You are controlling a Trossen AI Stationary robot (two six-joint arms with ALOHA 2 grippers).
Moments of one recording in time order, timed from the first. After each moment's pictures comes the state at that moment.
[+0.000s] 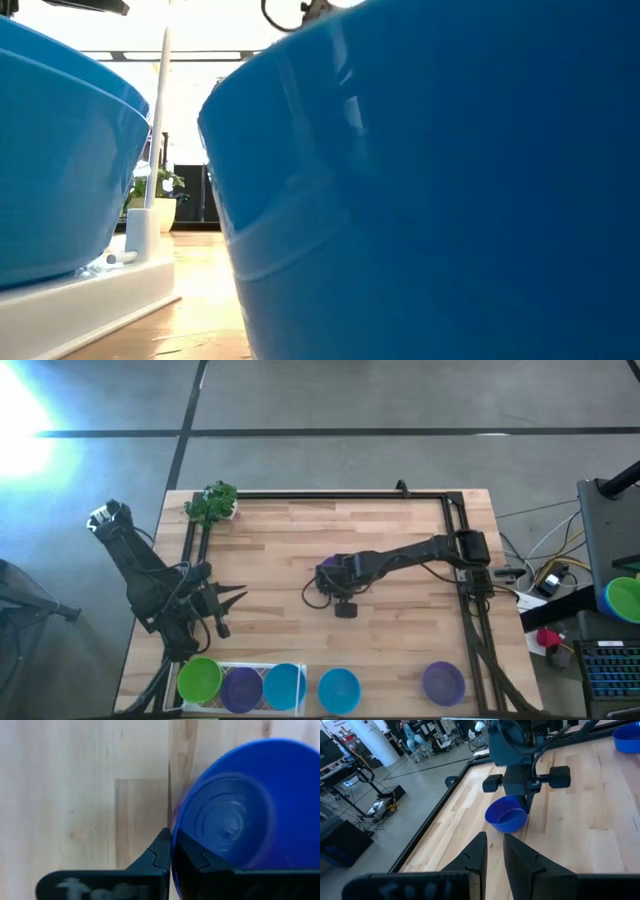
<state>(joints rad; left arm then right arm) -0.94 1.01 0.86 -0.95 -1.21 -0.76 0.04 2.00 1.44 -0.72 0.07 0.04</state>
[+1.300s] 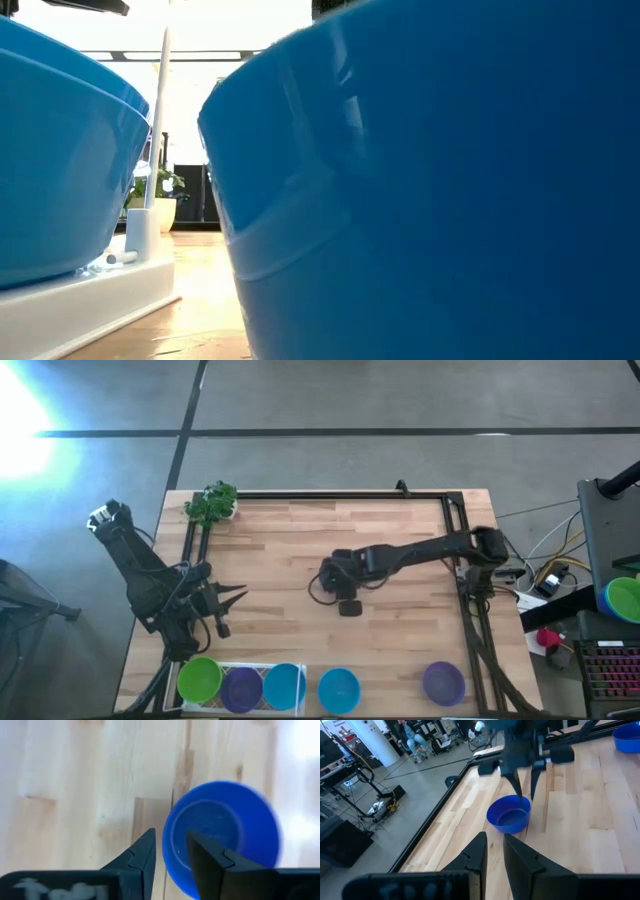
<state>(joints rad) -0.94 1.01 0.86 -0.95 -1.21 -0.76 0.05 1.88 1.43 -0.72 0.04 -0.04</state>
